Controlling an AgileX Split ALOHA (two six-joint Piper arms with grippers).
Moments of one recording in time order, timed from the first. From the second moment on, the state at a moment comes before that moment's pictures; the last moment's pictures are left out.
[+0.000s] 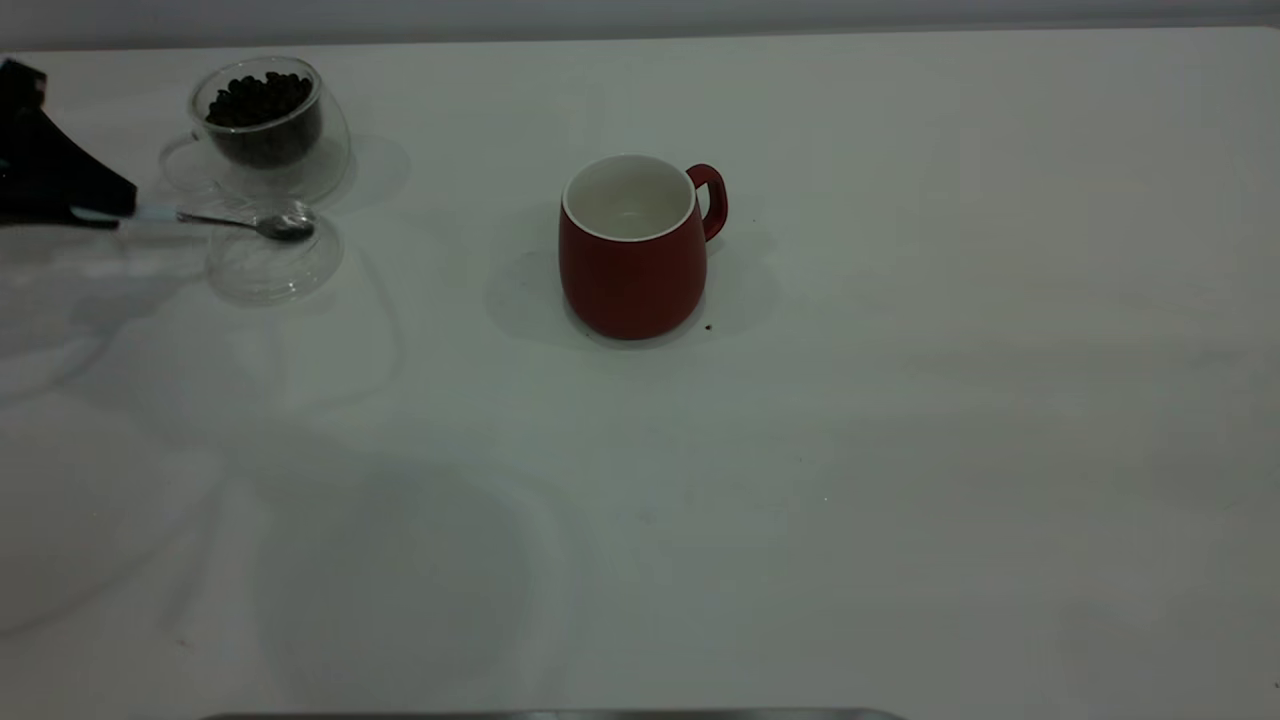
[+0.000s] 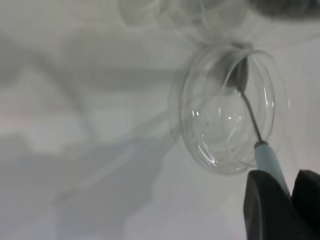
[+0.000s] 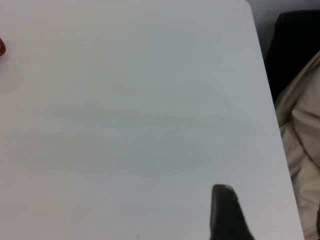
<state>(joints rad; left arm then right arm) 0.40 2.36 -1.35 -1.07 0.72 1.12 0.06 -0.02 -0.47 -0.10 1.13 0.00</state>
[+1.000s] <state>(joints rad) 0.48 2.42 -1.64 -1.12 0.92 0.90 0.06 -0.02 -0.47 -0.10 1.13 0.00</state>
